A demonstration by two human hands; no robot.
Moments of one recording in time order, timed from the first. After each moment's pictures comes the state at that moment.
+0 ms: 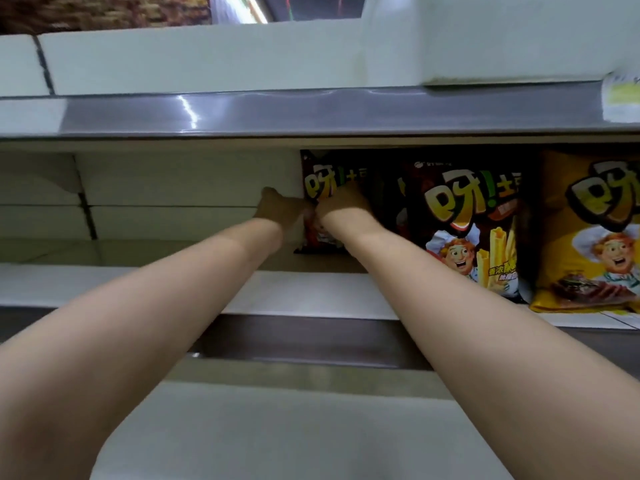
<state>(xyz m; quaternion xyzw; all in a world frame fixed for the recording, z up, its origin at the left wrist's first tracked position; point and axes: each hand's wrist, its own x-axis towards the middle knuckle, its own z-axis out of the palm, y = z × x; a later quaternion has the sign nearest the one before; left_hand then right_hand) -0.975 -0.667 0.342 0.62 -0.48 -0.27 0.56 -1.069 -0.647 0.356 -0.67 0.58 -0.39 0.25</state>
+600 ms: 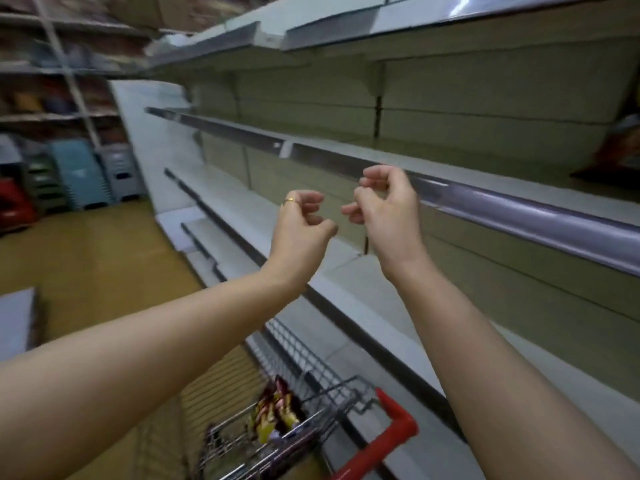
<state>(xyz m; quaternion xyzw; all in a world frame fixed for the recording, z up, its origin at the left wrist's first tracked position) -0.876 -0.341 0.224 0.69 -0.29 -0.03 0.67 -0.941 -0.425 0.245 -0.70 0.14 -0.43 0.55</state>
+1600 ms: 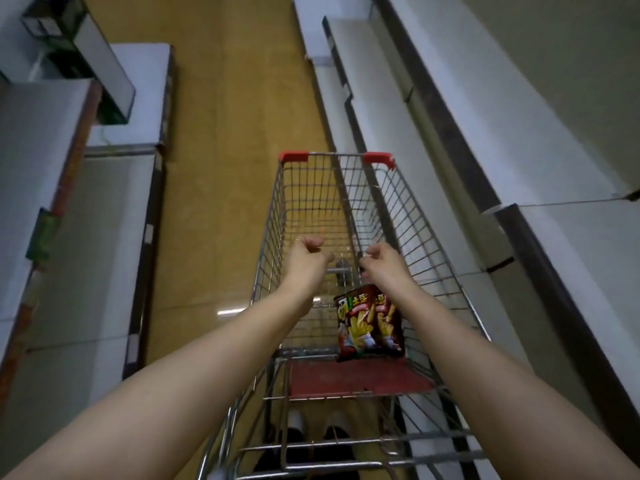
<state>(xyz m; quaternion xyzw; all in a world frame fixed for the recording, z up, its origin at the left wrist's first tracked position) -0.675 -0.180 -0.062 0.71 0.22 -0.19 0.64 -0.673 -0.316 -0.098 -0.86 0.24 0.15 0.43</state>
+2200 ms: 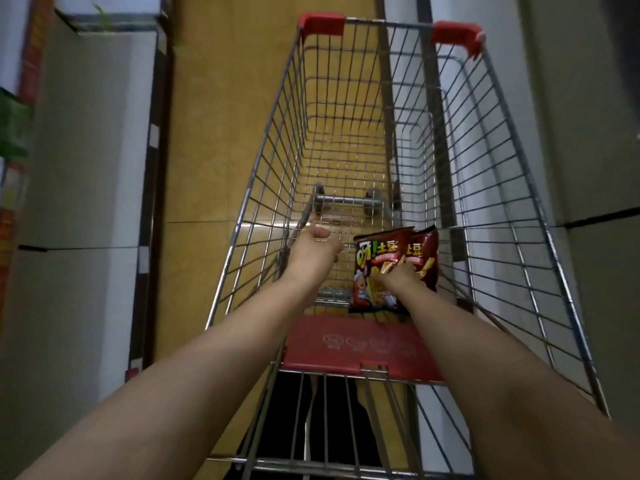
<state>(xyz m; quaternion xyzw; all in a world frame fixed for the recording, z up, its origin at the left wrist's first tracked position) -0.681 -0.189 -0.195 0.68 0.34 -0.29 0.58 -0.685 -0.353 -0.345 -0.82 0.34 0.40 0.23</state>
